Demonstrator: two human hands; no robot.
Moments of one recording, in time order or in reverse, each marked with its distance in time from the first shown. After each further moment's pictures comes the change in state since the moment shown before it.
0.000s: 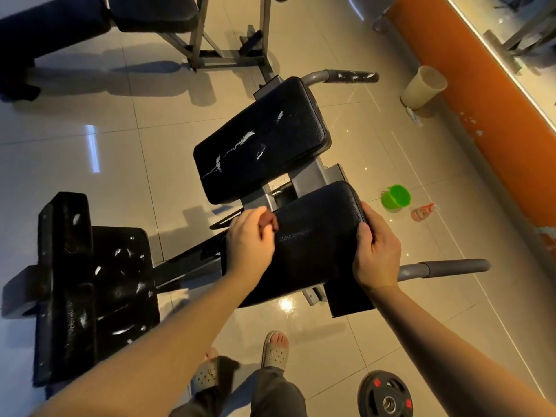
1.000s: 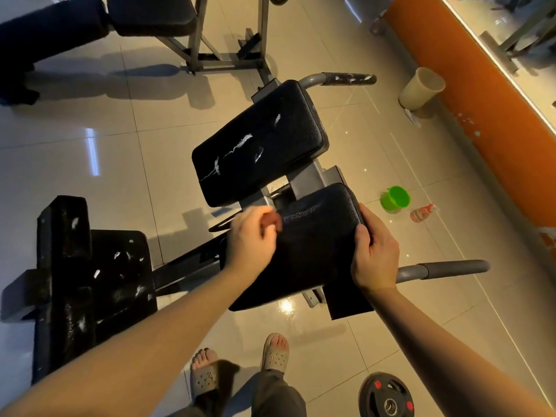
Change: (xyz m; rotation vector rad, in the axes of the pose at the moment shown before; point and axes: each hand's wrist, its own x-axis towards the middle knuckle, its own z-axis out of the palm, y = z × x) left_hand 0.008 0.005 -0.001 -0.025 -0.034 0.080; right_hand 0.002 0.006 0.000 -0.014 -0.011 -0.004
